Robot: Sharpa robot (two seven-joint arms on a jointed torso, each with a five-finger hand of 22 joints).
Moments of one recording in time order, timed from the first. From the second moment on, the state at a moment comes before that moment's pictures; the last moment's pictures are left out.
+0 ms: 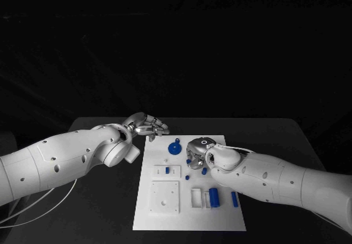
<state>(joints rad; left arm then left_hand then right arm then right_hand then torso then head) 1.33 -0.74 -0.11 1.35 -0.54 -0.29 0.02 1.10 -0.17 0.50 -0.13 0.06 0.88 0.13 0.24 0.51 1.07 0.02 0.75 0.45 1.15 -0.08 1.12 0.70 0.07 0.93 -0.13 0.96 1.24 1.20 -0.38 -0.22 1.07 -1.70 -0.28 -0.28 1.03 -0.21 0.72 -0.21 0.05 1.04 0.09 0.32 0.52 1.12 -0.02 1.25 1.13 1.31 -0.13 1.22 1.13 0.20 1.24 -0.08 1.07 1.31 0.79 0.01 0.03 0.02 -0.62</state>
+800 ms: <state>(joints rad) 1.33 -0.74 -0.11 1.35 -0.54 -0.29 0.01 1.10 -0.17 0.50 -0.13 0.06 0.88 0.13 0.24 0.51 1.07 0.02 0.75 0.45 1.15 -0.08 1.12 0.70 0.07 0.93 -0.13 0.96 1.24 1.20 -0.38 -0.22 1.06 -1.69 -0.34 -0.24 1.11 -0.23 0.76 -0.27 0.05 1.01 0.11 0.29 0.50 1.09 0.00 1.22 1.11 1.31 -0.11 1.21 1.13 0.20 1.23 -0.07 1.07 1.31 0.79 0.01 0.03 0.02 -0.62</state>
